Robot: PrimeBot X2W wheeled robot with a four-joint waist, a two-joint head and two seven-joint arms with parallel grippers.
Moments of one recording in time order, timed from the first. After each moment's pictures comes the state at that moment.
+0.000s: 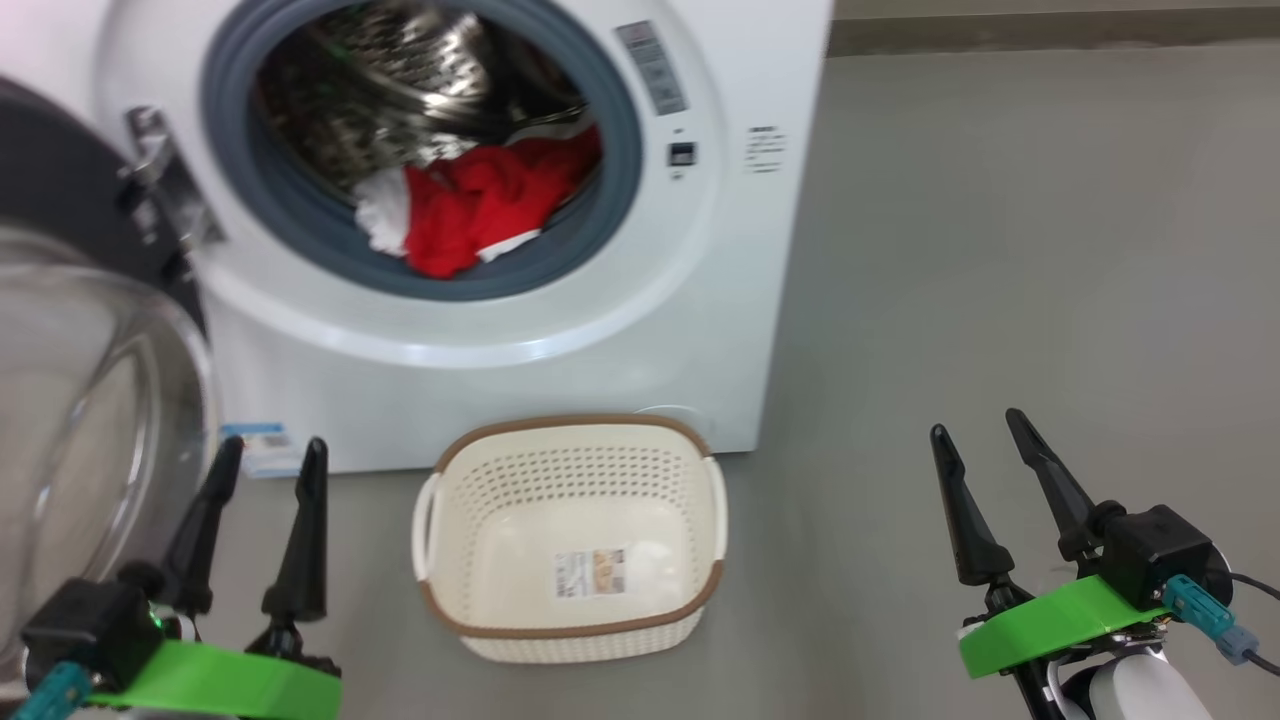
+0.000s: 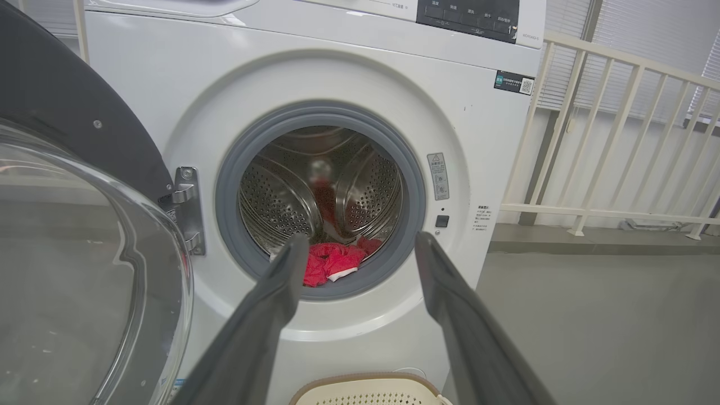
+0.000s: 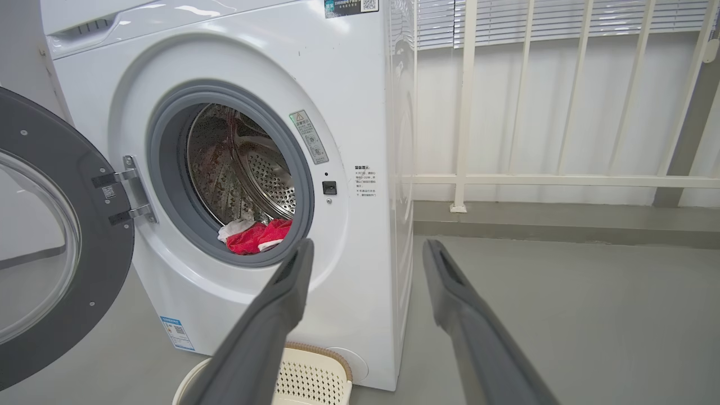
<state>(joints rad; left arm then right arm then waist) -0.12 0.18 0.00 0.05 -0.39 -0.10 -0.18 -0.10 -0.05 0.04 0.21 0.25 0.12 -0.26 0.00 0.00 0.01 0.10</state>
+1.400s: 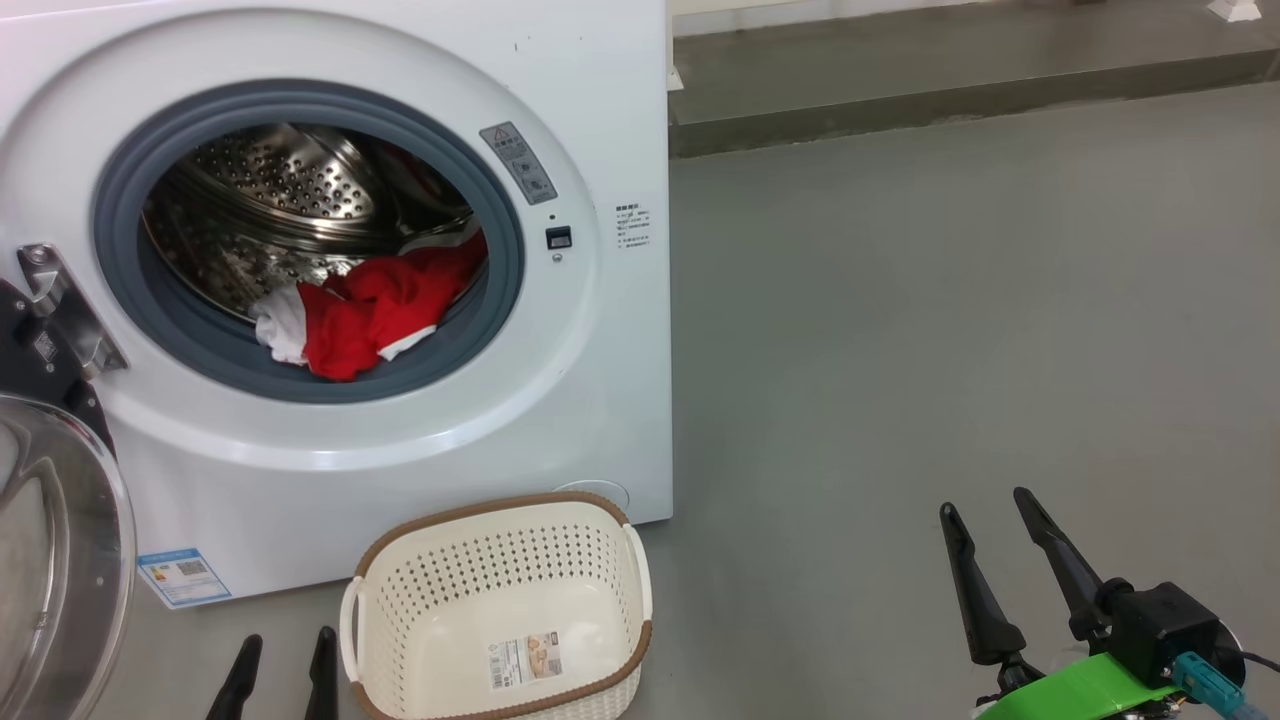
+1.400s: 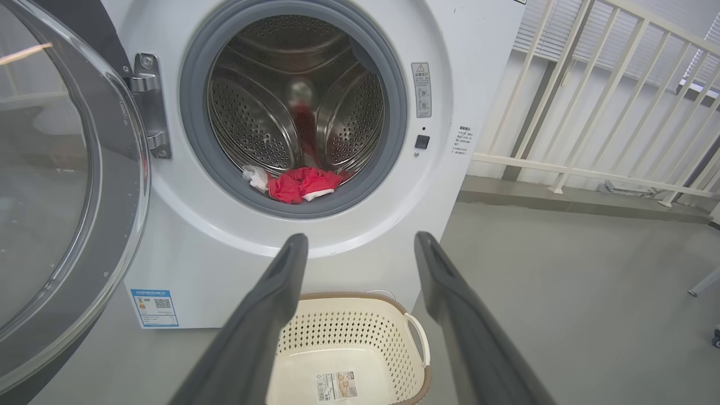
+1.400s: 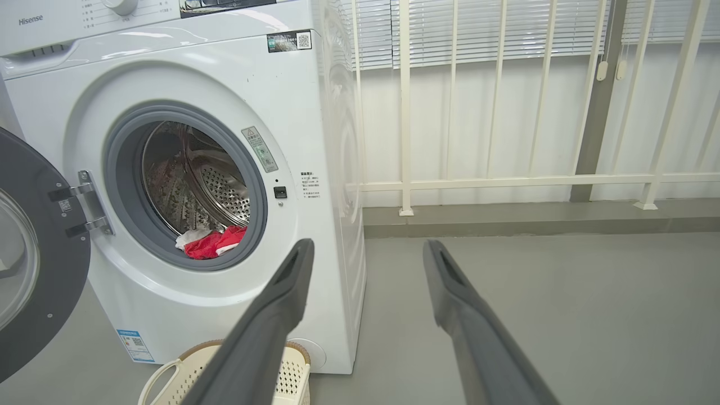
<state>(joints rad) 0.11 0.12 0.03 0.20 -0.38 -0.10 -0.25 0.04 -0.06 0.03 0.16 0.26 0.12 -0.26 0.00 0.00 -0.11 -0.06</state>
